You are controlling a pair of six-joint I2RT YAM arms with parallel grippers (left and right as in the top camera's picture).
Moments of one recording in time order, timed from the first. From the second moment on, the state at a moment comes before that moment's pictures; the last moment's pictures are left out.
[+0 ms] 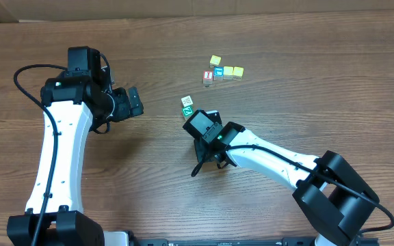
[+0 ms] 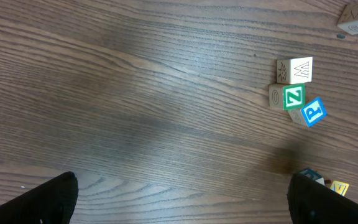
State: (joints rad) left arm 0.07 1.56 1.42 -1.15 0.10 -0.26; right arm 0.85 1.87 1.21 -0.62 0.10 0.63
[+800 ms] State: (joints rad) left arm 0.07 1.56 1.42 -1.15 0.10 -0.26; right arm 0.85 1.87 1.20 -0.59 0.04 0.64
